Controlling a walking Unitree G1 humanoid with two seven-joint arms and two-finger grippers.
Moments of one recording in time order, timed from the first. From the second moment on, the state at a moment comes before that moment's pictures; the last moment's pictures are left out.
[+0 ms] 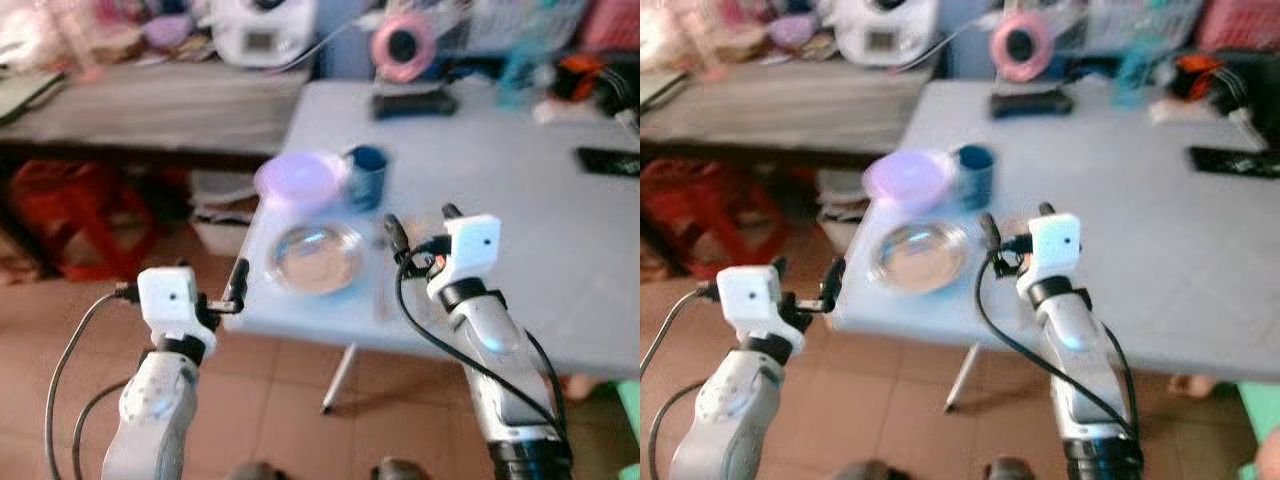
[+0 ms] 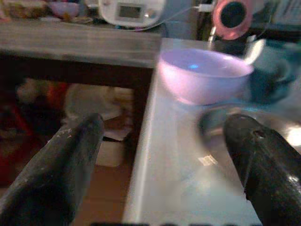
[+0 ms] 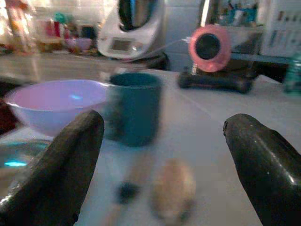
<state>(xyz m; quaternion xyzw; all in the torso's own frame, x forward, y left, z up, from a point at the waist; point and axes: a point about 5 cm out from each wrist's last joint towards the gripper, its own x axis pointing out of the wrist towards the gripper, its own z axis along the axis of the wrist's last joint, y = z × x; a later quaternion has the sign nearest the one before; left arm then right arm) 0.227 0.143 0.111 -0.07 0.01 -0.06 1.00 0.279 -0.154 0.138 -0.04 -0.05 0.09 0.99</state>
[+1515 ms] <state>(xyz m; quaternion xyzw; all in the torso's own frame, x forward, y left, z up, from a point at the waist) 0.210 0.160 0.097 -0.04 0.04 -0.07 1.00 0.264 -0.125 0.113 0.10 0.07 0.18 0.98</state>
